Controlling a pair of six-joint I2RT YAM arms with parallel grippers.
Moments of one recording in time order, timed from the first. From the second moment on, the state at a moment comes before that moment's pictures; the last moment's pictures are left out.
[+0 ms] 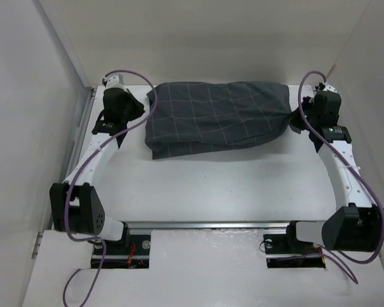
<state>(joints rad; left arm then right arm) -0.11 1.47 1.20 -0.10 0.03 -0.51 -0.07 1.29 1.20 -0.40 -0.08 0.45</state>
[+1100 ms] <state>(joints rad) -0.13 1.36 0.75 -0.06 0.22 -0.43 -0.08 1.18 1.11 -0.67 0.10 0.38</state>
